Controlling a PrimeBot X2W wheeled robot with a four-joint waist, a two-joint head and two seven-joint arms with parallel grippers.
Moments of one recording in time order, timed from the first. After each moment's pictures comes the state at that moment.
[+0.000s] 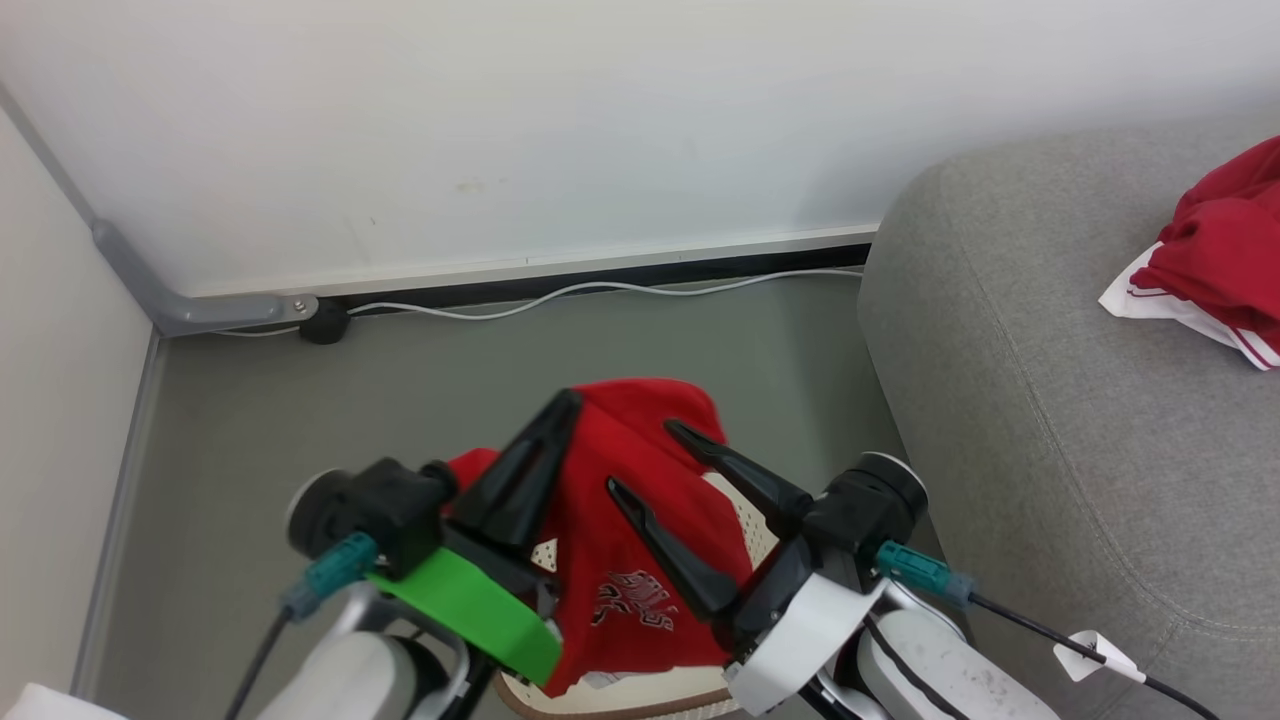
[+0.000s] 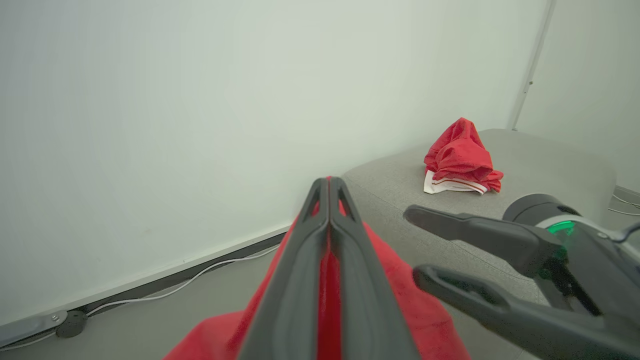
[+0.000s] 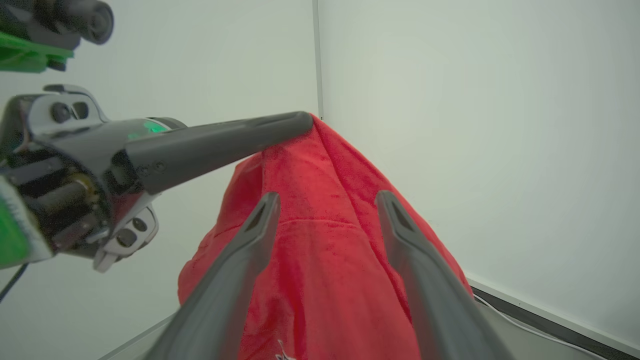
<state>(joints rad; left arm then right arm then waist) -0.23 0.29 -0.66 -0.12 -0.58 0.02 -0.14 -0.18 -0.08 0.71 0.11 0.24 0.12 -0.25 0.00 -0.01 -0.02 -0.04</state>
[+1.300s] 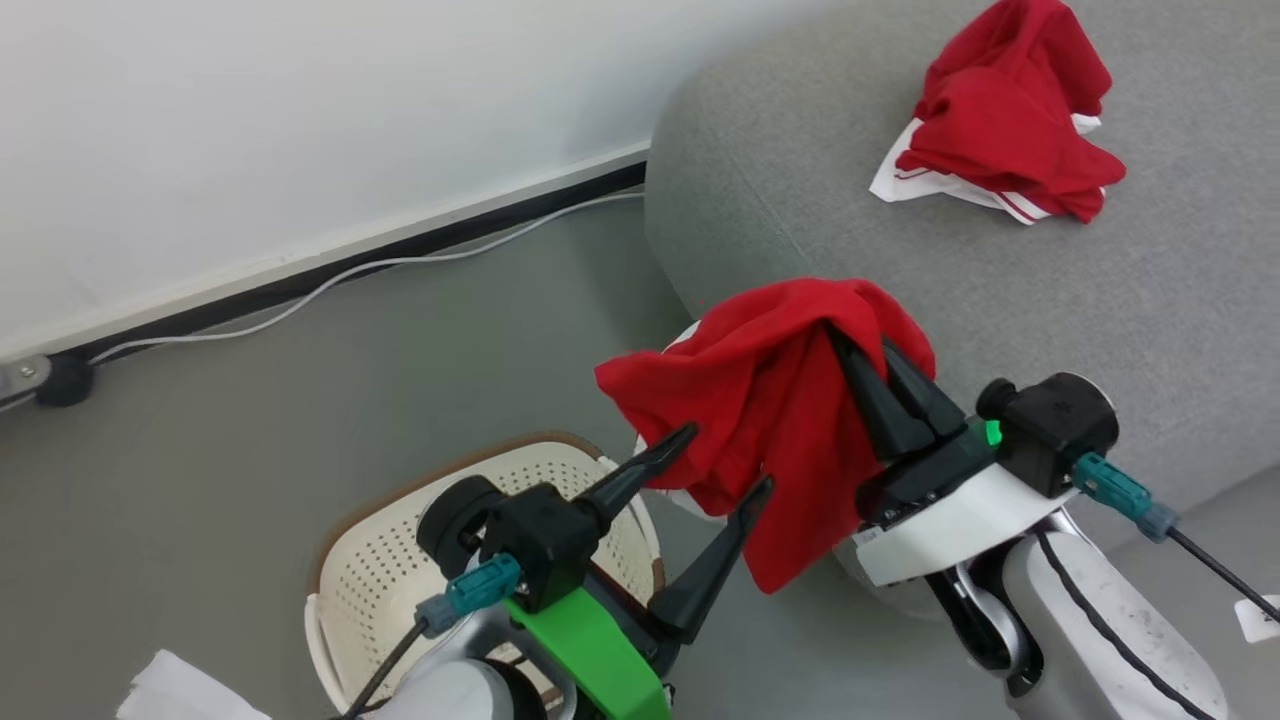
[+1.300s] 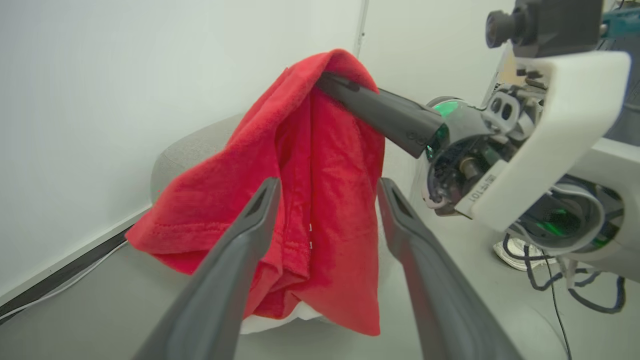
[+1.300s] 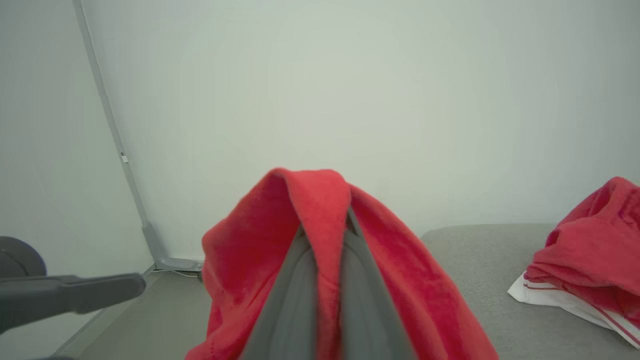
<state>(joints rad) -0.26 0.21 -0.82 -0.21 -0.56 -0.01 -0.01 -0.19 -0.19 0.50 -0.04 0.31 0.00 -0.22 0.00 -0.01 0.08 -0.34</state>
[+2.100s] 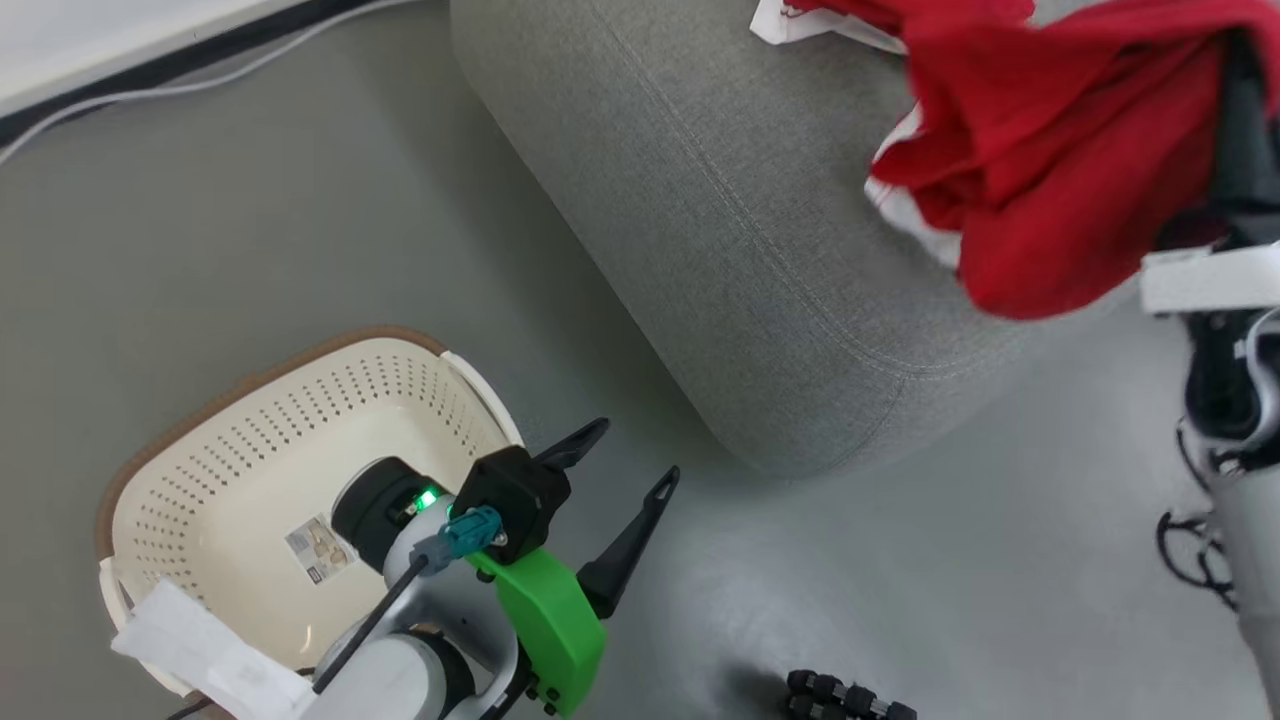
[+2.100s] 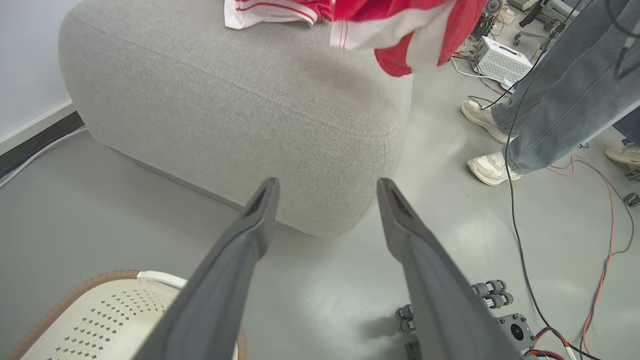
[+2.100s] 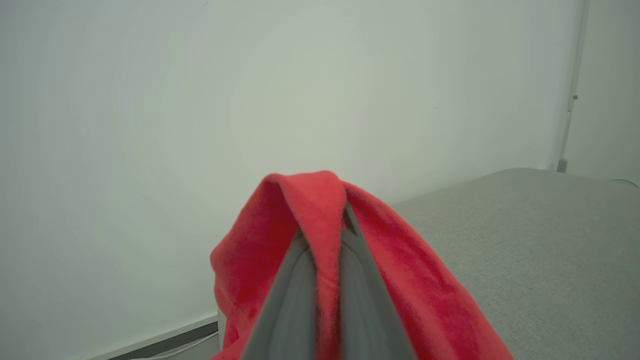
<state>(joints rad) -0.32 0.32 -0.82 -0.22 -0.51 0.05 0.20 -0.36 -0.26 0.11 0.00 0.51 -0.04 -0.25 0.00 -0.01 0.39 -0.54</state>
